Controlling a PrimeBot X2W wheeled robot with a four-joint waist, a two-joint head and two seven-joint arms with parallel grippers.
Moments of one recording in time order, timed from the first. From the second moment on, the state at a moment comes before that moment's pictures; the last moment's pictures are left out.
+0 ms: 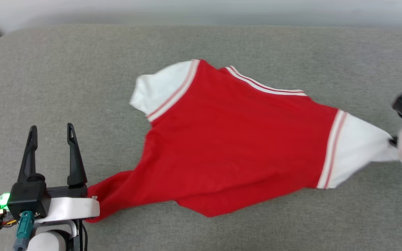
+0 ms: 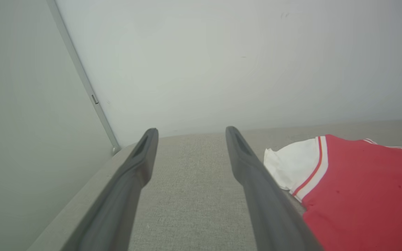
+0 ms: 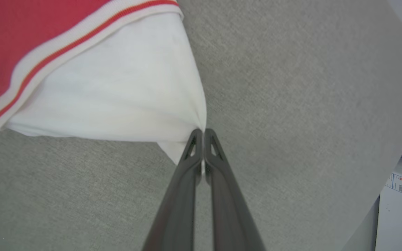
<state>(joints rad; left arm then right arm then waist) -0.08 0.21 0.00 -0.08 -0.11 0.16 -0.26 -0.83 -0.92 0.95 0.30 0.79 0.13 0.61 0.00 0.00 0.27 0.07</state>
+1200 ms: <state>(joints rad) -0.68 0.48 -0.16 0.21 -0.12 -0.12 0.05 -0.20 -0.38 0.00 -0.02 0.25 0.13 0.04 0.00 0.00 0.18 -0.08</state>
